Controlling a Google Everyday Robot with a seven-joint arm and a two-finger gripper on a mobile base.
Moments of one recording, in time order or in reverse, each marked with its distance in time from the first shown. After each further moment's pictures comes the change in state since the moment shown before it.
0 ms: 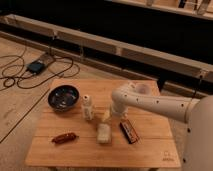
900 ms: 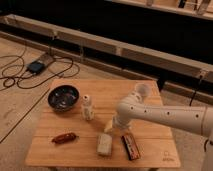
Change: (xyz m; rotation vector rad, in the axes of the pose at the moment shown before) arm -0.064 0.007 -0.003 -0.002 -0.019 0.129
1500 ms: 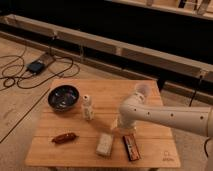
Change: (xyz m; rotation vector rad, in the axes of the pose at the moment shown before) arm 0.005 0.036 -0.005 -0.084 0.041 0.089
